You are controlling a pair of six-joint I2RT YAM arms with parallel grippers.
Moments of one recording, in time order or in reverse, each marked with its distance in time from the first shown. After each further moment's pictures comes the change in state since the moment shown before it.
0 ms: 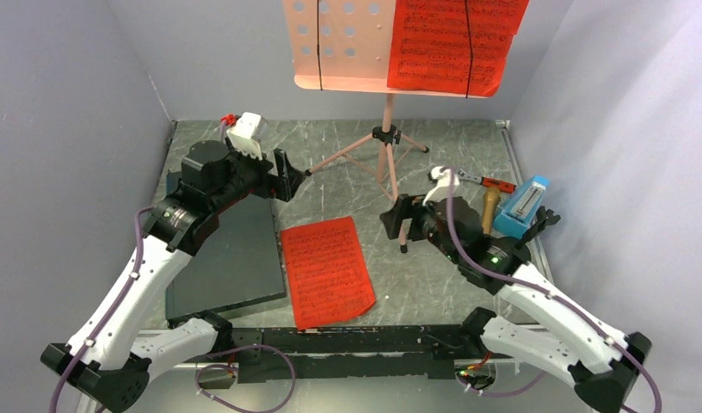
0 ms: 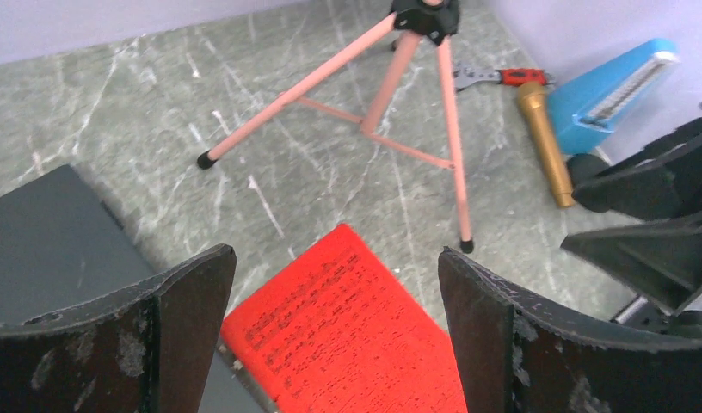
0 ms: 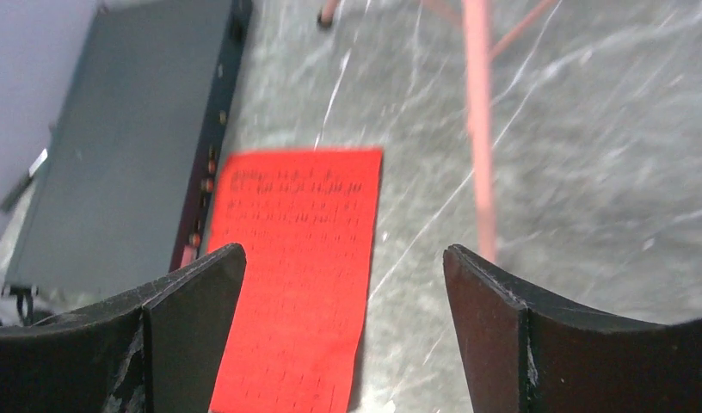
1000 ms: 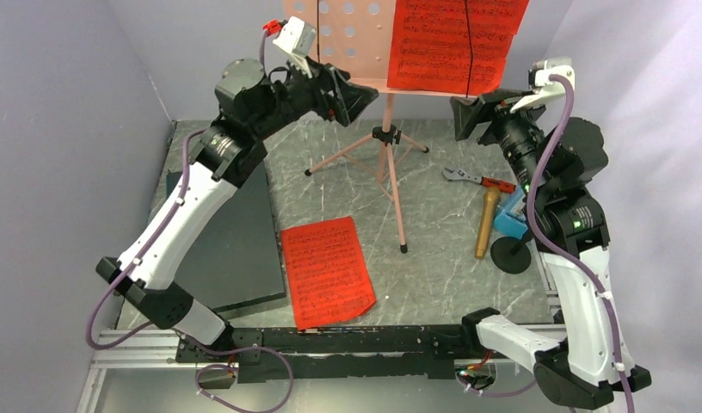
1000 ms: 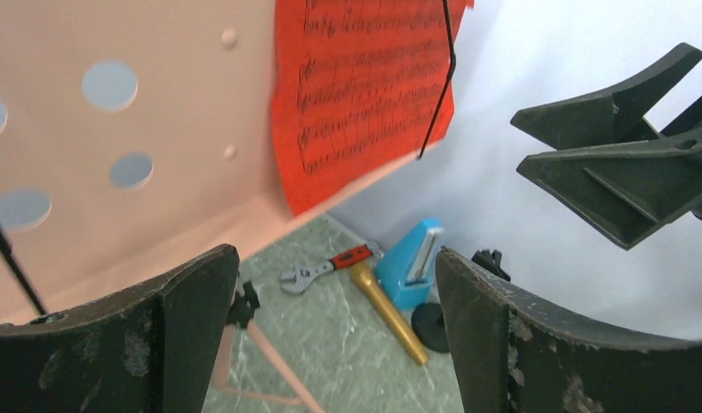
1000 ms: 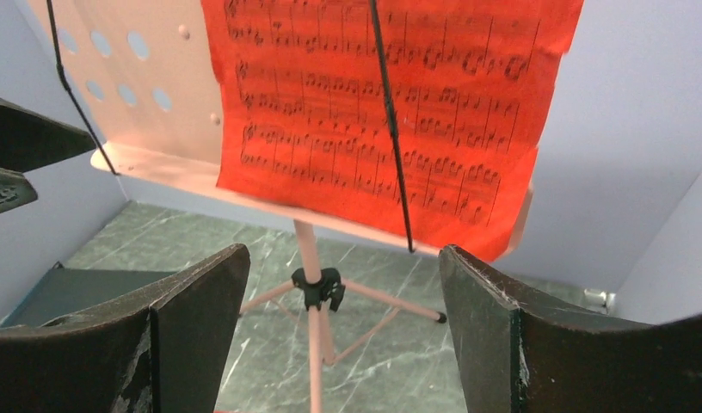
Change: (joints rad) left arm -0.163 0.475 0.643 0.291 0.198 -0.086; right arm -0.444 0.142 0.804 -0.057 -0.159 -0.460
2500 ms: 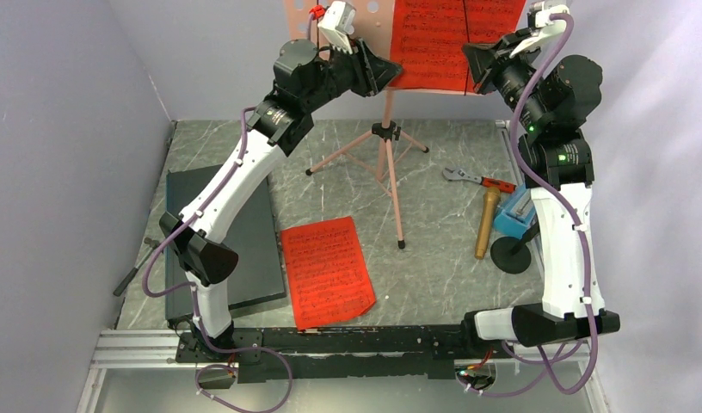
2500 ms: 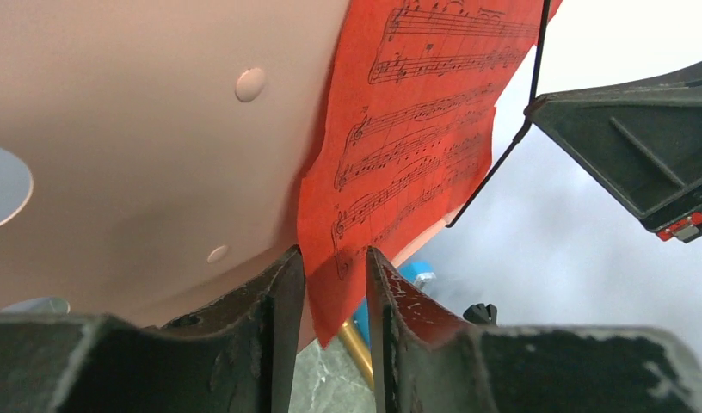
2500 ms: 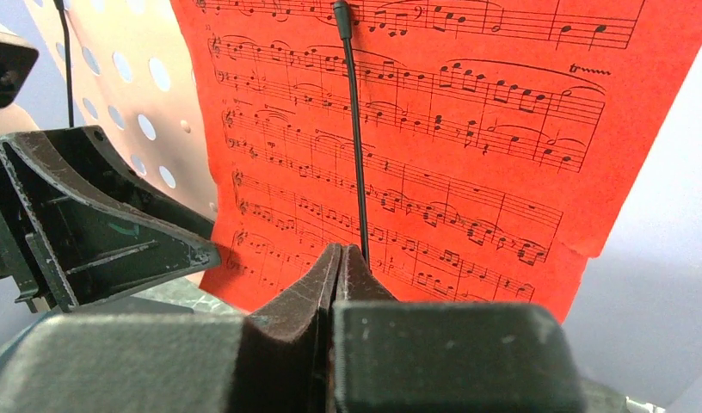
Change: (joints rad) left arm -0.011 0.400 0.346 0.074 -0.003 -0.149; right arm -0.217 0.319 0.269 0.135 -0.373 0.049
